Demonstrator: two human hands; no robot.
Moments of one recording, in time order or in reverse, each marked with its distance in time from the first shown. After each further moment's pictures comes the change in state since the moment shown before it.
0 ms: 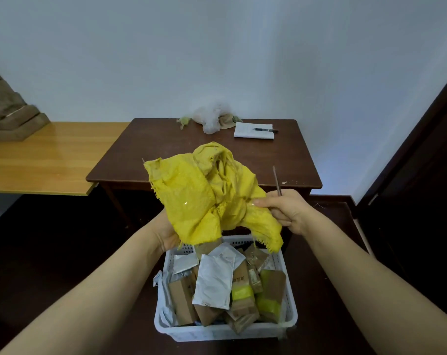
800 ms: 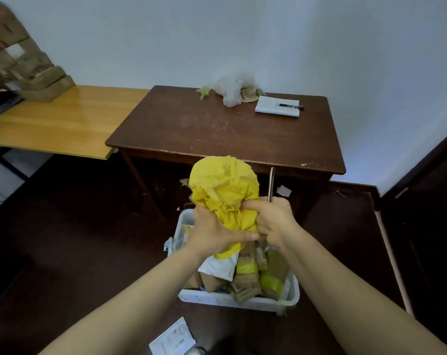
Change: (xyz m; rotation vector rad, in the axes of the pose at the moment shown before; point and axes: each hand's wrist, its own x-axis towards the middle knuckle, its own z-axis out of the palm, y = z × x) left_hand -0.016 -0.081 0.041 0.764 0.101 0.352; right_hand -0.023 0.038 0.065 0.235 0.157 0.071
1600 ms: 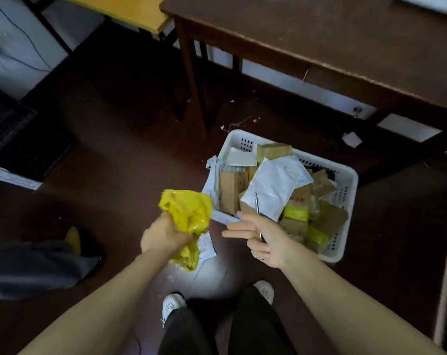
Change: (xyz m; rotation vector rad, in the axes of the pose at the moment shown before) left_hand -0.099 -0.282 -0.056 0.423 0.130 -0.818; right_hand 0.038 0.236 0.063 -0.274 -0.465 0.743
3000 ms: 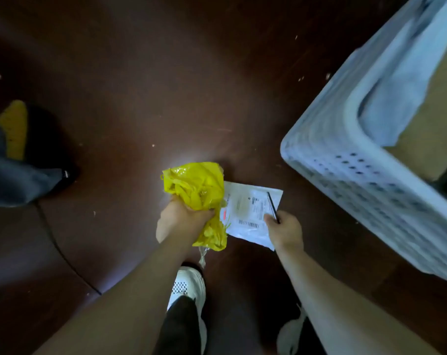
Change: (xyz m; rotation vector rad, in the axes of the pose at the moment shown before) left_hand 0.277 -0.304 0.345 -0.391 -0.111 -0.540; right_hand 0.533 0.293 -0.012 -0.891 0.608 -0.088
